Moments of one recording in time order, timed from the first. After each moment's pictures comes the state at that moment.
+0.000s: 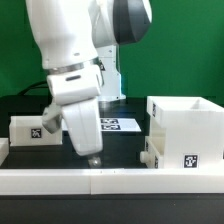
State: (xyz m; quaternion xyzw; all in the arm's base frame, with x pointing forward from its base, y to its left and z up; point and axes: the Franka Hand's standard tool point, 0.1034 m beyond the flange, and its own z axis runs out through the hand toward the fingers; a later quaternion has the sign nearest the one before) arm 0.551 -0.058 0.019 -0.70 -0.70 -0.07 0.09
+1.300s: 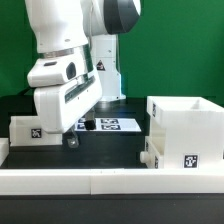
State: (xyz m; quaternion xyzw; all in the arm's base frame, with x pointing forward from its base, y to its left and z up) arm 0.509 -0.068 0.032 -0.86 -0.51 -0.04 0.10
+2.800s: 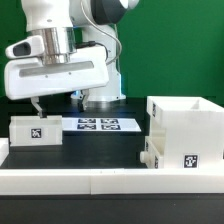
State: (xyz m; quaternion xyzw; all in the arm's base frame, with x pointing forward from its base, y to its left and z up) arm 0.431 -0.112 0.060 -0.99 -0.09 -0.04 0.05
